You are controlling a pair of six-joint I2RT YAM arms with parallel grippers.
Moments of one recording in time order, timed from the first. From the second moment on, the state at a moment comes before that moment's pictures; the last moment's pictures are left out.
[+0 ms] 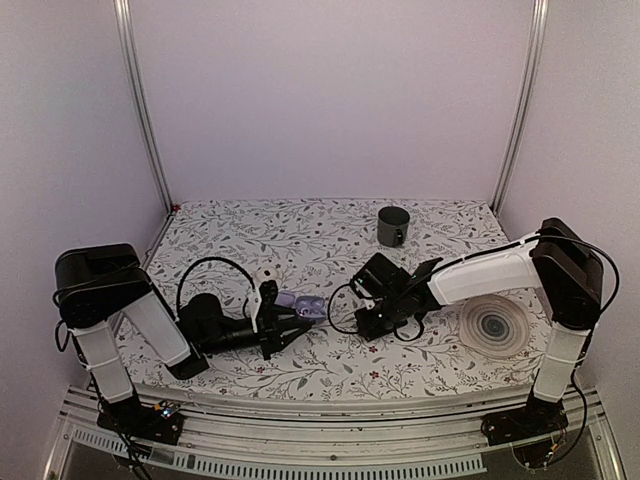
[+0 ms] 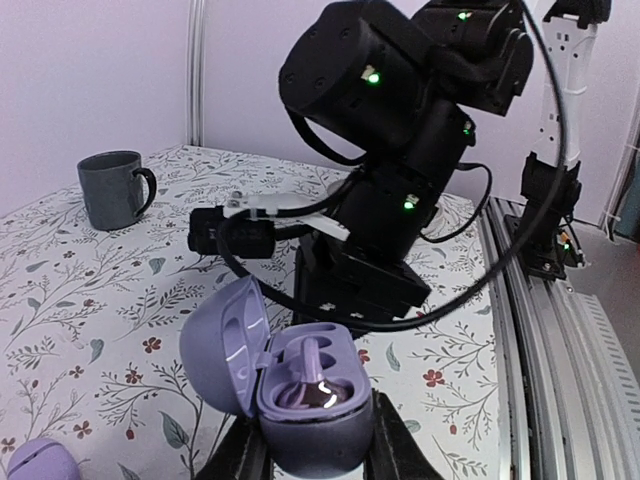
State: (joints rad) left arm -0.88 1.83 0.33 1.48 0.34 -0.08; right arm 0.92 1.88 1.12 -0.37 0.04 0.48
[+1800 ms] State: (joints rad) left arm -0.88 1.63 0.22 1.29 0.26 -0.03; right arm 0.94 1.97 1.28 -0.51 -0.03 0.69
